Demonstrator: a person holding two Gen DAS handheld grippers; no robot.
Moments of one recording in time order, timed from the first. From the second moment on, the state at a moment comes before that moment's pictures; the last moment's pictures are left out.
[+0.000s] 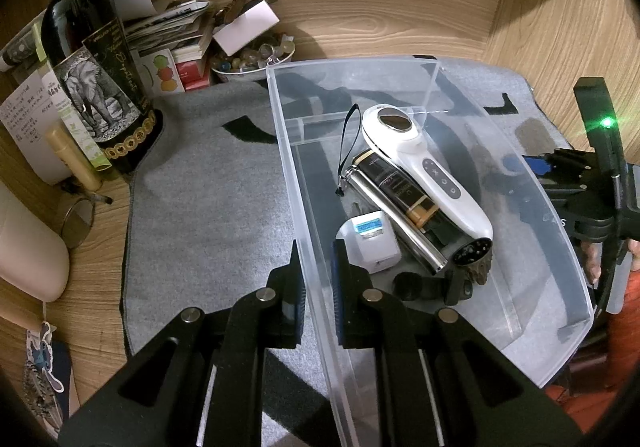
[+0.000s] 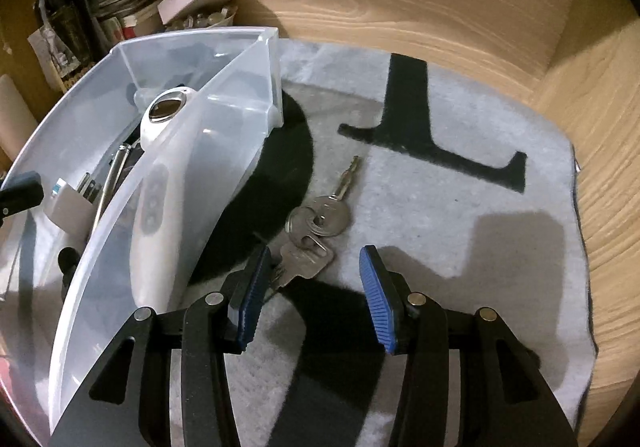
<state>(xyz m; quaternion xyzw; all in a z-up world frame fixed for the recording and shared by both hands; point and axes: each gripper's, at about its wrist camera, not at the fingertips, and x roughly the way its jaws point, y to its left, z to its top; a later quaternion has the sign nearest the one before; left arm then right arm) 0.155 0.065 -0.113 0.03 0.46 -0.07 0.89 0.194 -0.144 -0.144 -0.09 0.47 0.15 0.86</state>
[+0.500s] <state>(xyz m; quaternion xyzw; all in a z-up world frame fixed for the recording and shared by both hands) 0.155 0.066 -0.114 0.03 0.46 -0.07 0.89 0.183 -0.150 -0.138 -0.09 0.45 0.16 0.87</state>
